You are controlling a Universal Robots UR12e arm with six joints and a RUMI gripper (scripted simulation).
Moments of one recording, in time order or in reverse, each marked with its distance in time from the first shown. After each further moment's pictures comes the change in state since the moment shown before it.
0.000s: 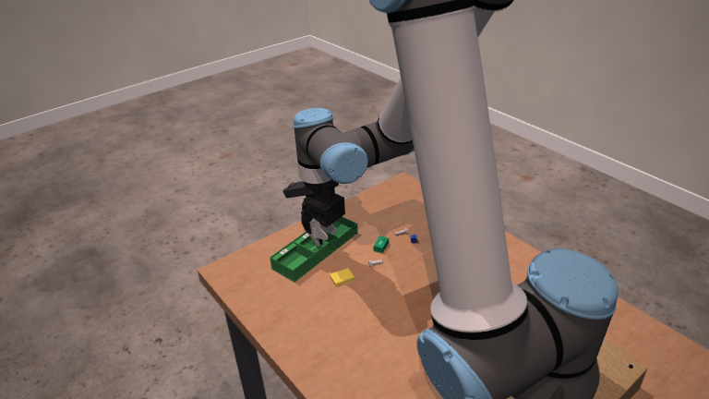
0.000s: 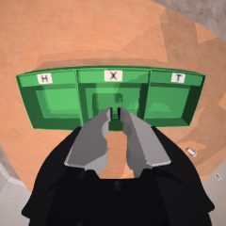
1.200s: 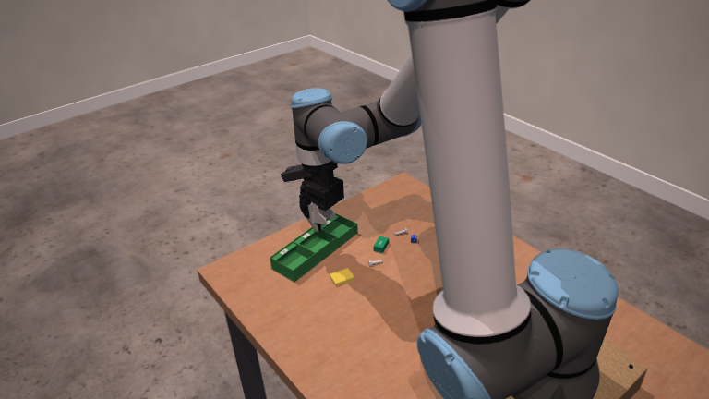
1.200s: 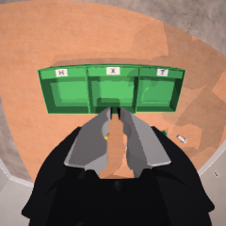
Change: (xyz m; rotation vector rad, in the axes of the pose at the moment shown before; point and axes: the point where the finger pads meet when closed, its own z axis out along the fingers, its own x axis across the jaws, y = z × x) arm 0.000 0.000 -0.049 0.000 0.000 0.000
